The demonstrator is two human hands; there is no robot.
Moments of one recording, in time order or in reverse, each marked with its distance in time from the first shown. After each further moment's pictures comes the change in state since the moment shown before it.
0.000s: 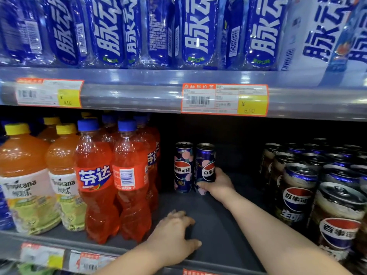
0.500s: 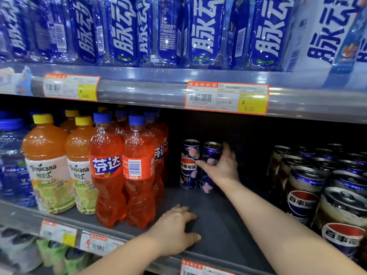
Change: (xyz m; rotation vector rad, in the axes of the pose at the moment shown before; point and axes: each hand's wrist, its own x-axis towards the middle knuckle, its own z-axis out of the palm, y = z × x) left_hand -0.006 0.002 0.003 -0.010 0.006 -0.036; right_hand 0.001 -0.029 -0.006 -0.075 0.270 -0.255
